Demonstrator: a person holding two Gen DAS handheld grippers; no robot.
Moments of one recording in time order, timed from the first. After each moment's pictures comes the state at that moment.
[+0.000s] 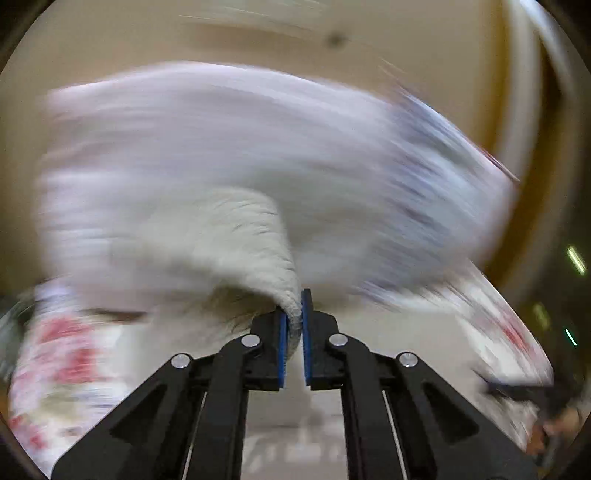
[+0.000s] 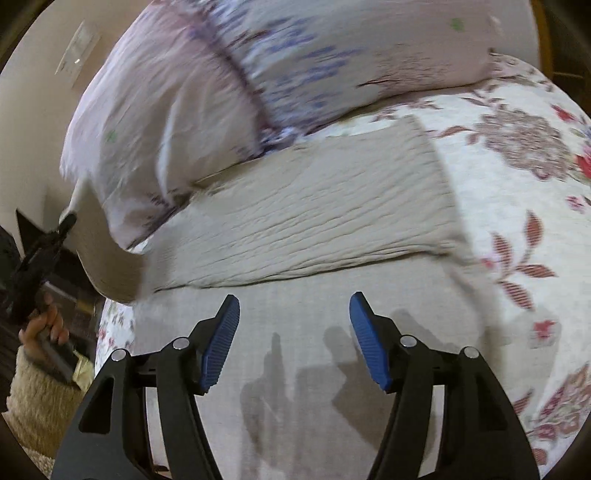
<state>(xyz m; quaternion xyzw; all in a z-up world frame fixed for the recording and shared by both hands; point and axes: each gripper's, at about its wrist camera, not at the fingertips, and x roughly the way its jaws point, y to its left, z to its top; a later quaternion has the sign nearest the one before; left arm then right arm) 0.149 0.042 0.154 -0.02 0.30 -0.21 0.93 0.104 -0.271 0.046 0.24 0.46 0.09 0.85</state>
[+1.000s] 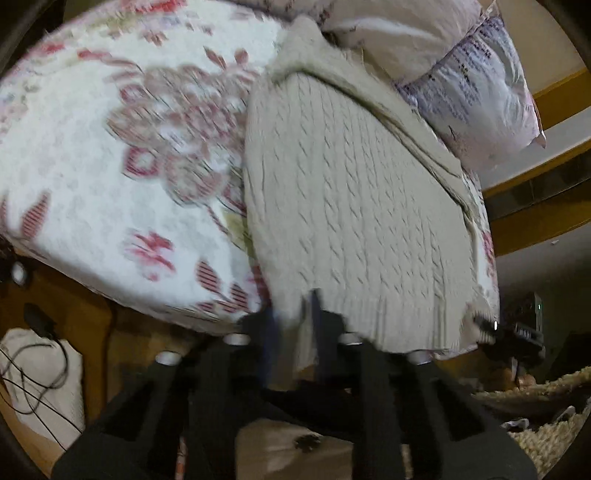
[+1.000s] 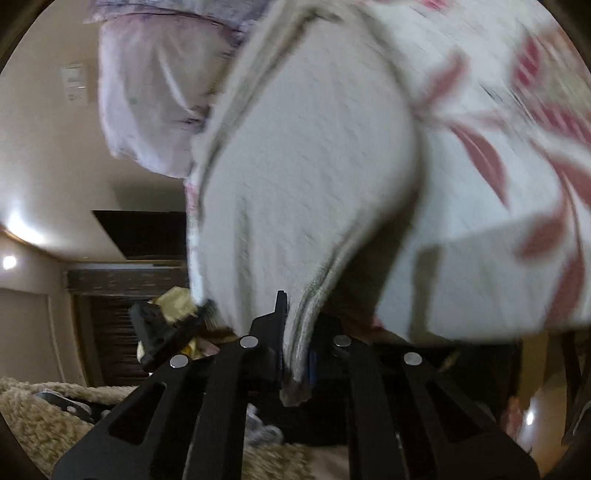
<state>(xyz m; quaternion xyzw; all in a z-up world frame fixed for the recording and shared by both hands) -0.054 0.116 0.006 -0.24 0.57 -0.12 0.78 -0.024 -0.327 -0.034 0.43 0.56 0.25 0.67</state>
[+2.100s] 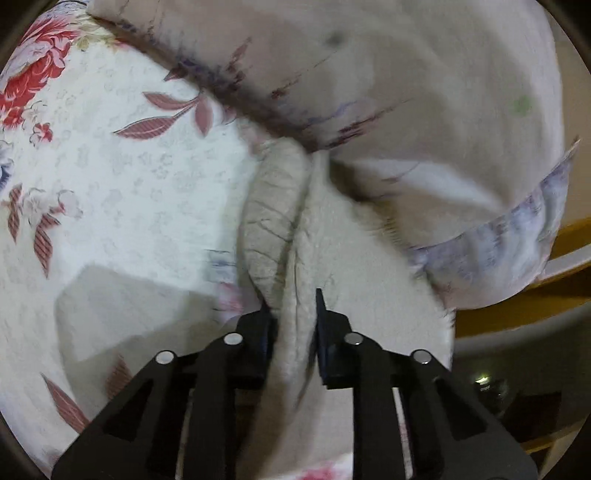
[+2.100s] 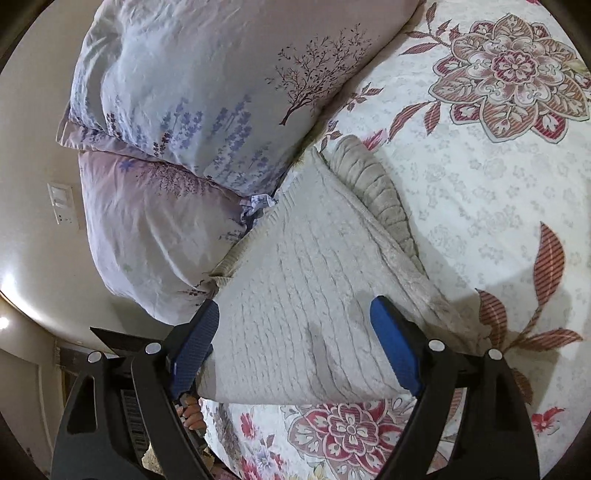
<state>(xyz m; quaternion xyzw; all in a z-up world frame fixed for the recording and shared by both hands) 0.187 0.155 0.011 -0.39 0.47 -0.13 0.78 0.165 -0.367 0.021 0.48 0.43 0.14 0.75</state>
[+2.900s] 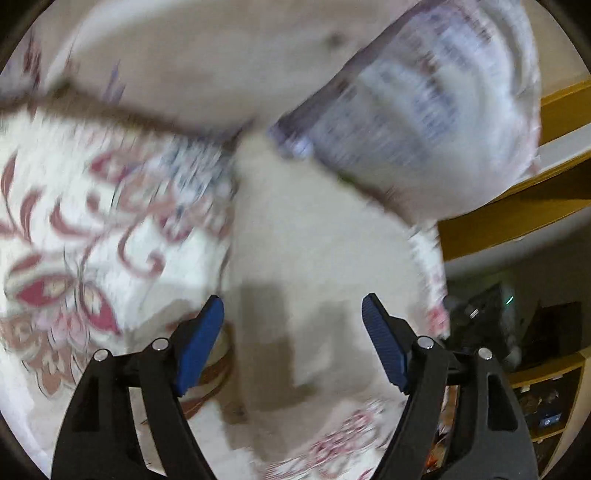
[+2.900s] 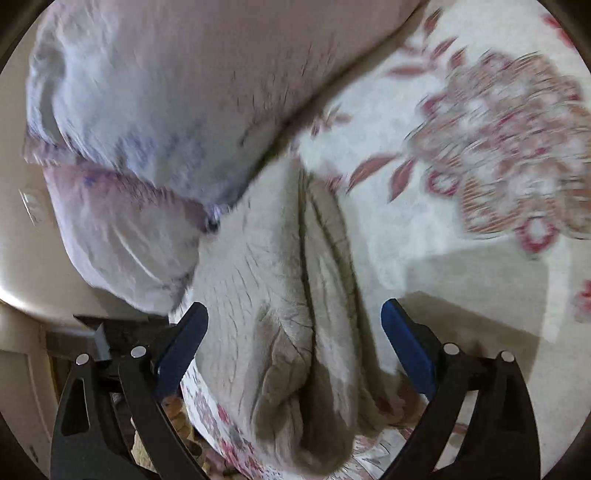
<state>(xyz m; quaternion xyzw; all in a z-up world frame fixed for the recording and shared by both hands) 0.203 -0.062 0.030 -0.24 0.56 -0.22 0.77 0.219 -0.411 0.007 0.43 0.53 0.15 0.72</state>
